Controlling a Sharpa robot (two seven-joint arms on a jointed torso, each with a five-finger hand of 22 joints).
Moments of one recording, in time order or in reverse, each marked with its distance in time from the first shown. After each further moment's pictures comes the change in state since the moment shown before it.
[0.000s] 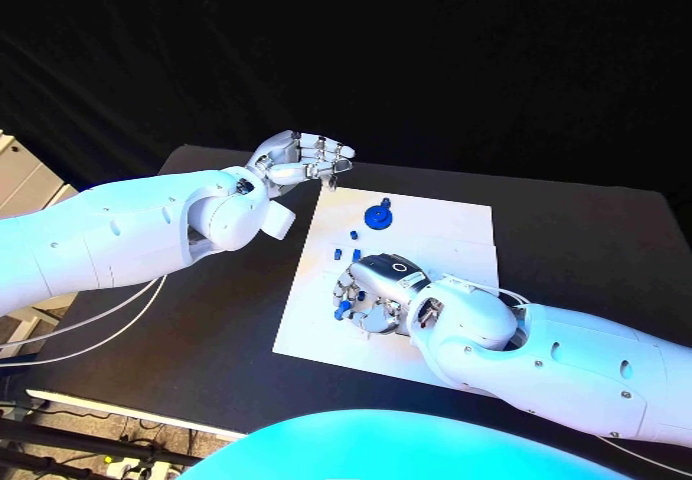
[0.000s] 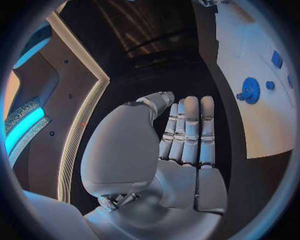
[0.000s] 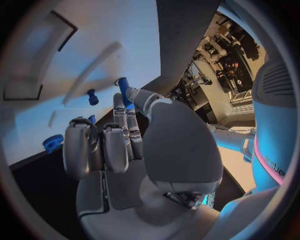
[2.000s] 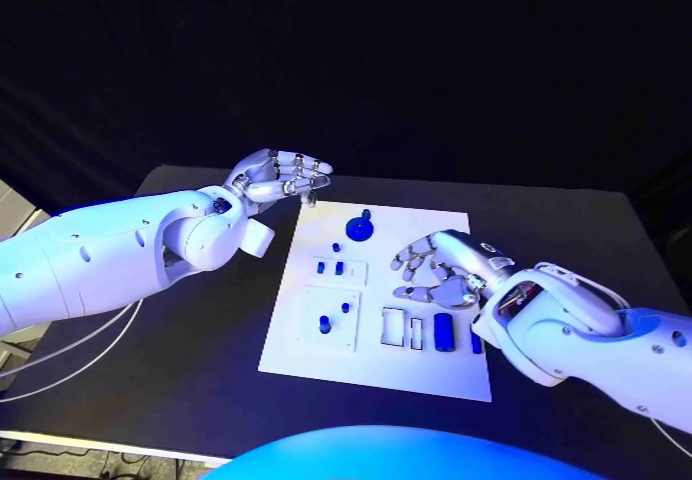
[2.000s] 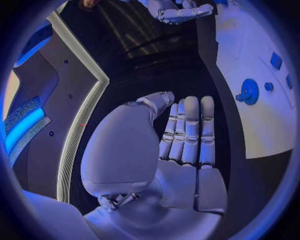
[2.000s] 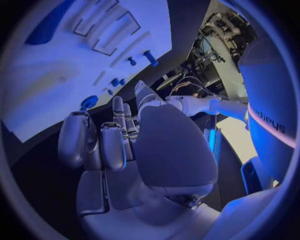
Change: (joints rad) left arm -0.002 -0.013 -0.006 0.005 0.000 0.007 -0.005; left_hand 0.000 0.000 0.000 0.000 0.000 0.000 0.000 0.000 -0.001 -0.004 0.004 0.000 -0.002 0.000 0.000 0.000 -0.001 0.000 0.000 0.000 0.000 0.003; right arm 0.075 -0.364 0.019 0.155 0.272 -0.191 0.108; right_hand 0.078 0.011 -0.460 0.199 0.037 -0.120 0.039 -0.094 0.016 -0.123 0.012 0.251 0.055 0.002 0.026 0.004 -0.039 0.016 -0.003 0.028 -0.117 0.000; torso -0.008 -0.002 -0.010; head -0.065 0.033
